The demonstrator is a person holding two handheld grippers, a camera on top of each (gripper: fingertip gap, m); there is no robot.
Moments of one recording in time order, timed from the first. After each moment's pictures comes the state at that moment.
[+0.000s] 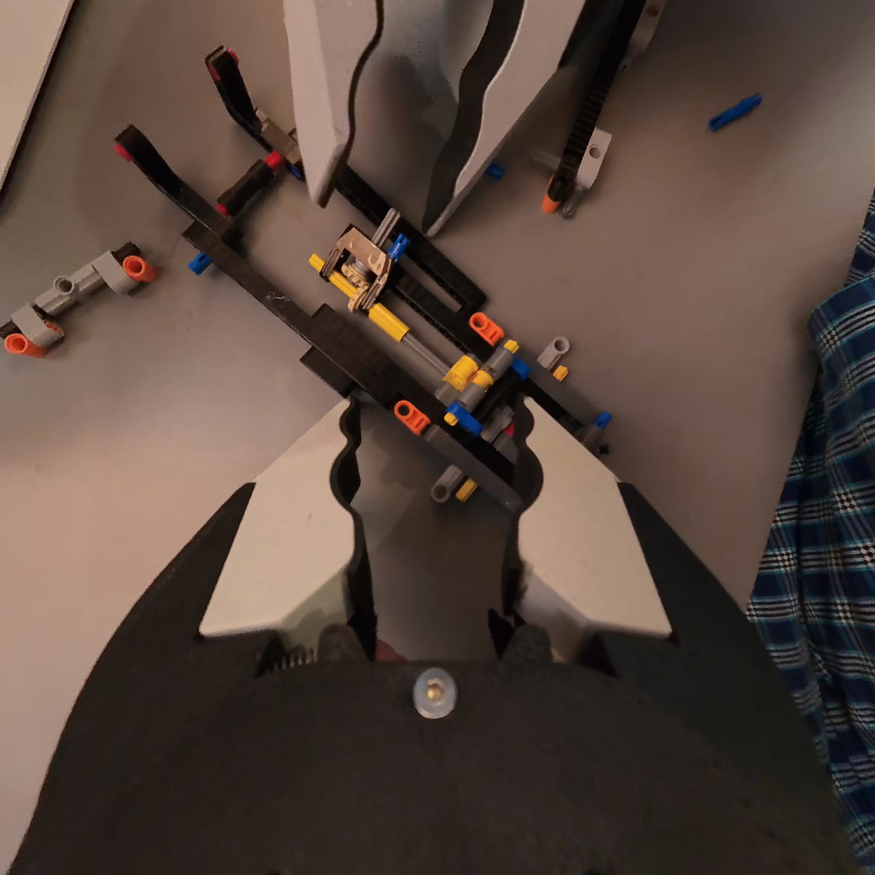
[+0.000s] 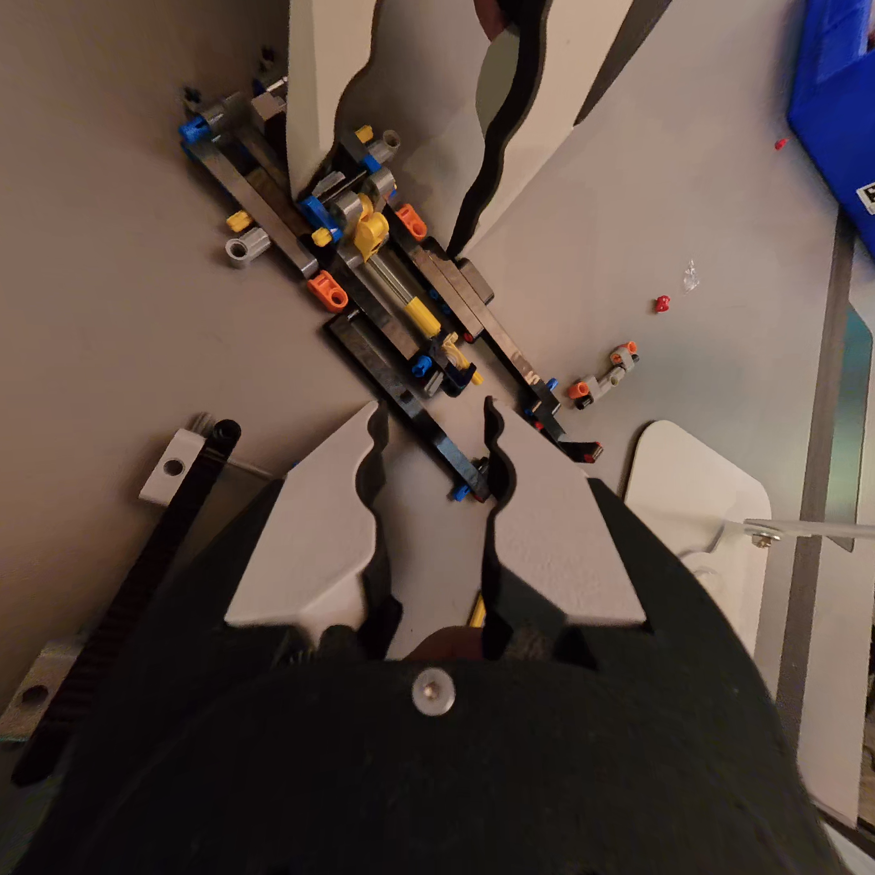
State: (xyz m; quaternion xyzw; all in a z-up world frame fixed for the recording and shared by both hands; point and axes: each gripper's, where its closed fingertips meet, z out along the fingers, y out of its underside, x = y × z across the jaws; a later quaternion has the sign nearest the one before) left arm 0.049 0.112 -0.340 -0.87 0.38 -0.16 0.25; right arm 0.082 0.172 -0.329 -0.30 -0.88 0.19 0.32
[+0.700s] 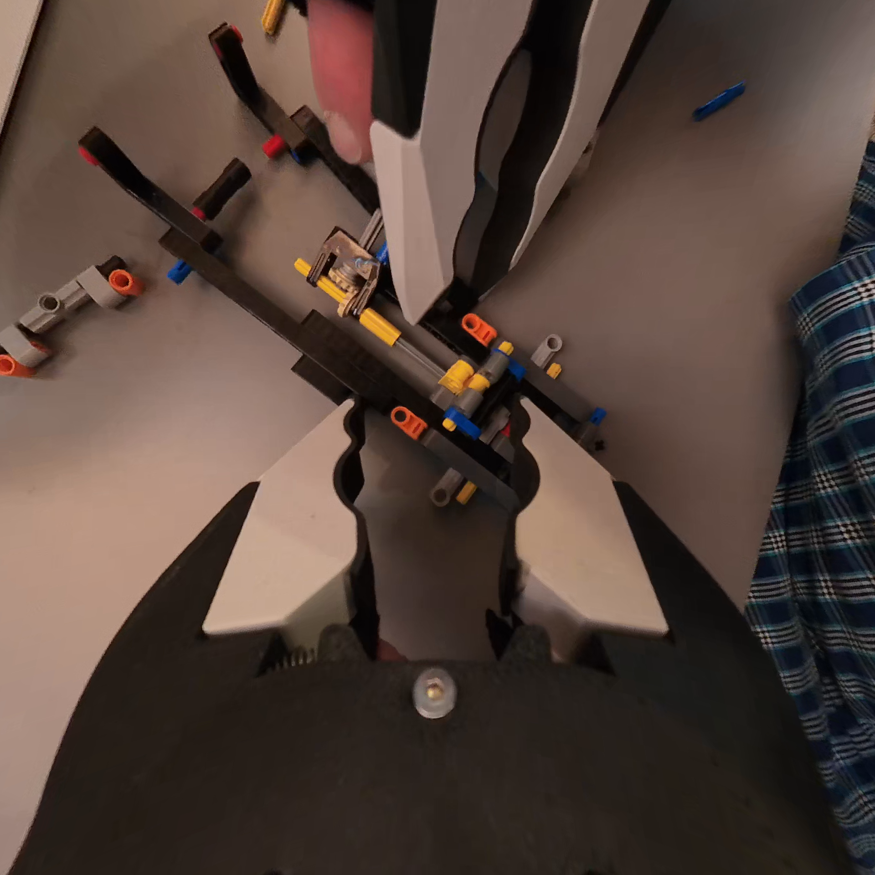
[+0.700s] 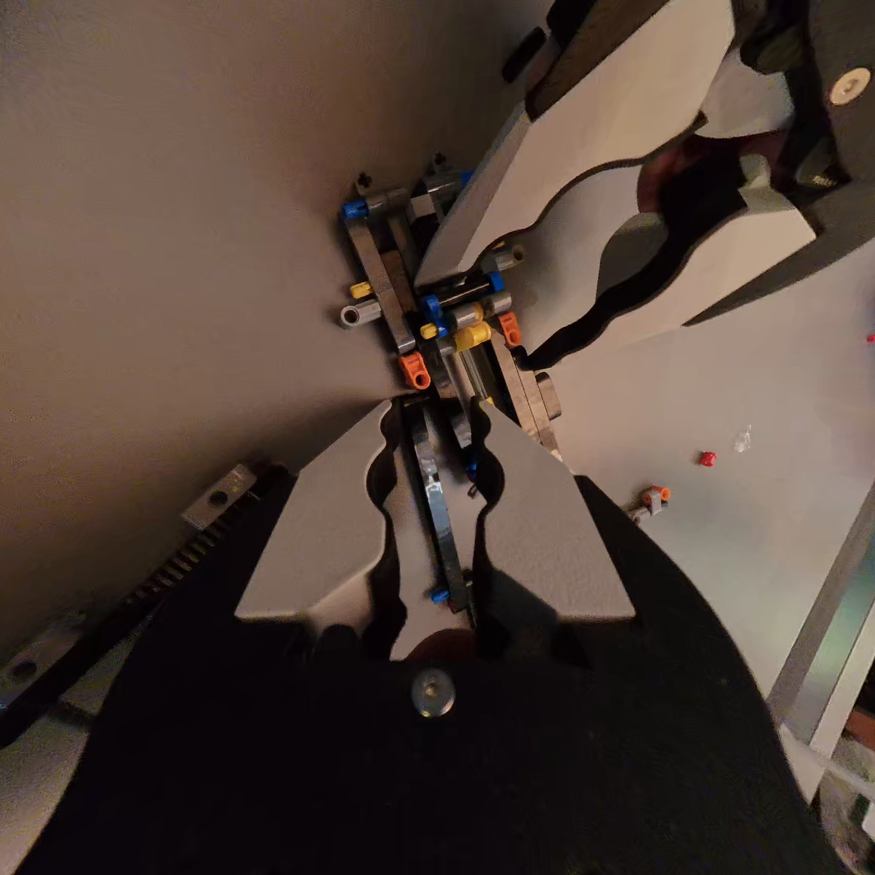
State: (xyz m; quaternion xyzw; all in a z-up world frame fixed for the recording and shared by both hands) left arm 0.051 0.112 -0.341 -0.87 0.40 -0.17 0.24; right arm 0.080 0.127 -0.335 -0.14 -0.94 0.19 0.25
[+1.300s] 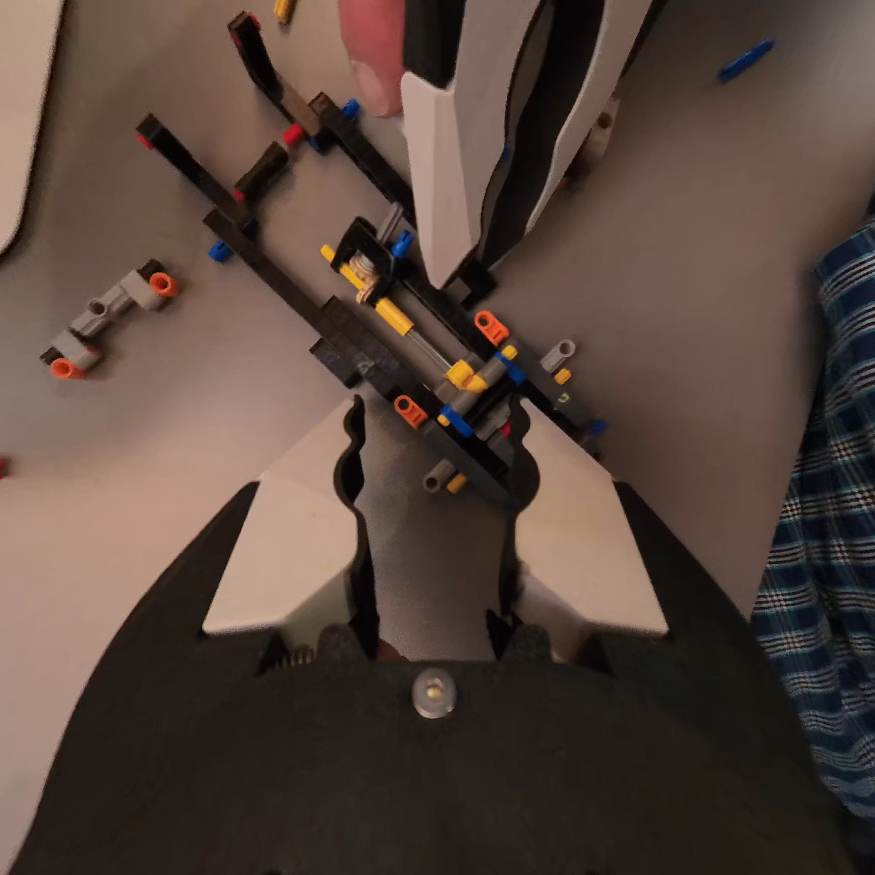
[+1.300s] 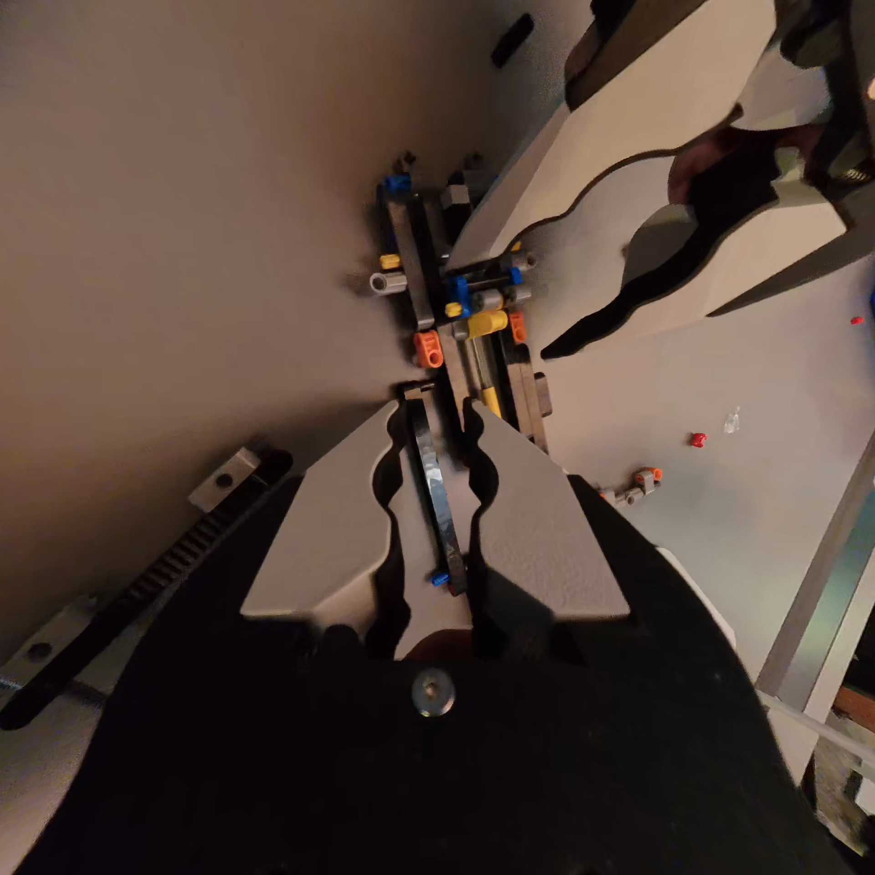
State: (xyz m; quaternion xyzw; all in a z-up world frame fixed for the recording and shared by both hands) left arm 0.038 0.117 -0.335 -0.87 0.43 -0.15 0.22; right arm 0.081 0.134 -0.332 -0.15 -0.94 0.19 0.26
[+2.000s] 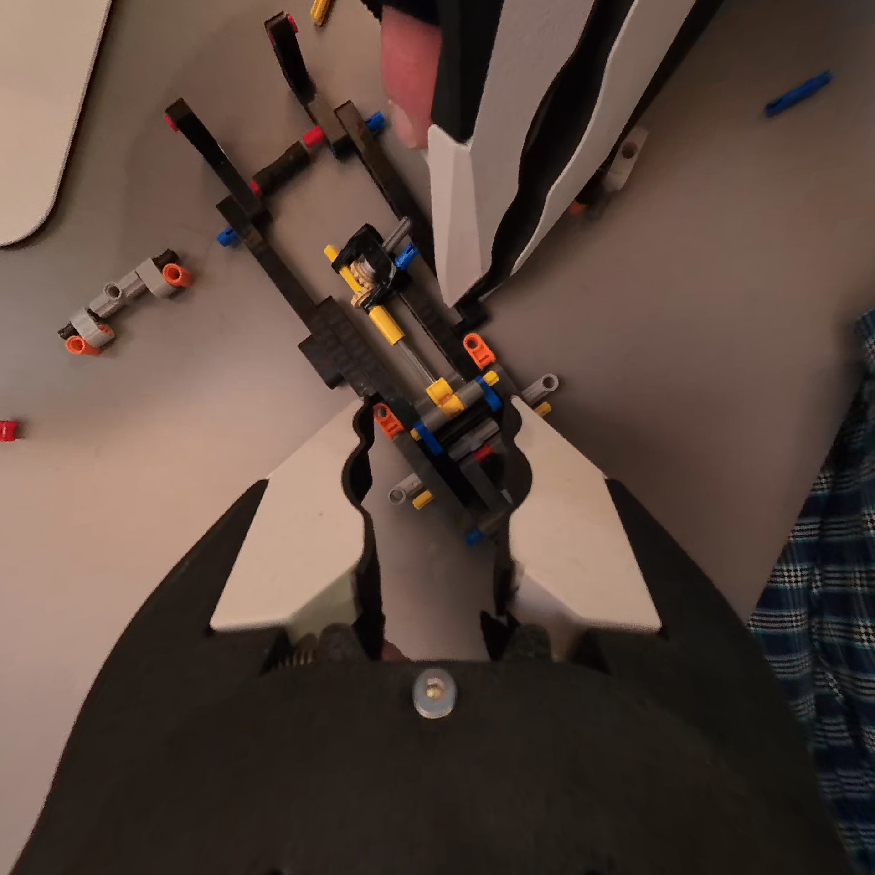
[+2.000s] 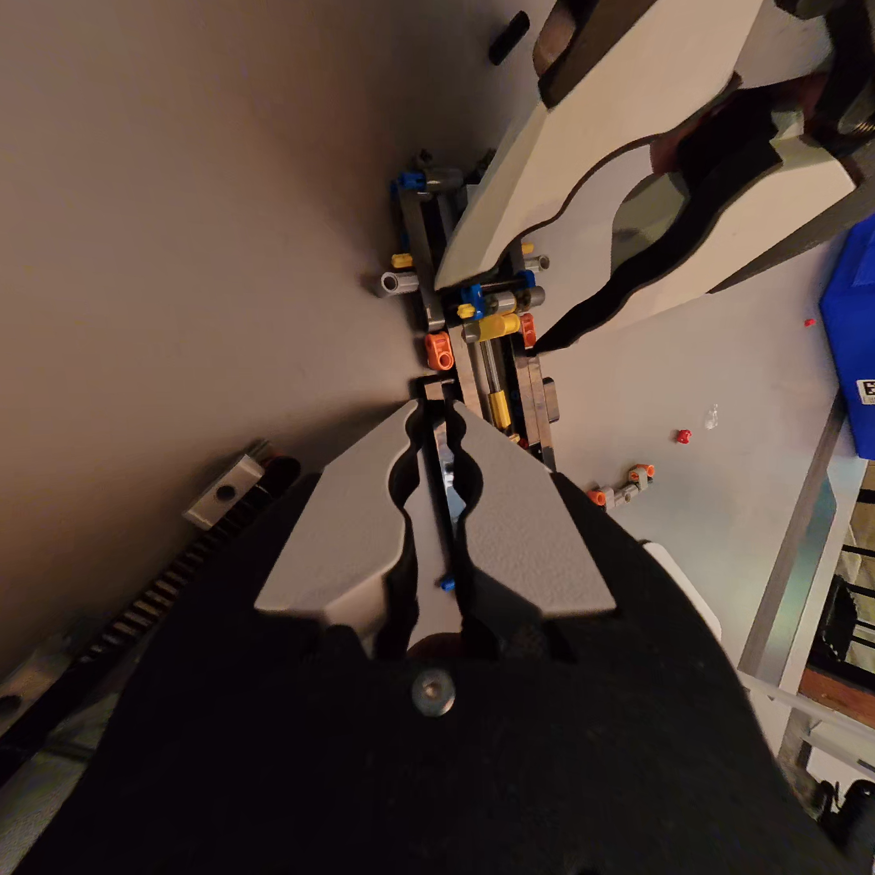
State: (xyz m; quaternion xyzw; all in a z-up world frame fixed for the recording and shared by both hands) left arm 0.046 0.119 -0.336 -0.89 0.38 -0.10 0.23; right arm 0.077 0.134 -0.340 -0.14 -0.93 0.18 0.30
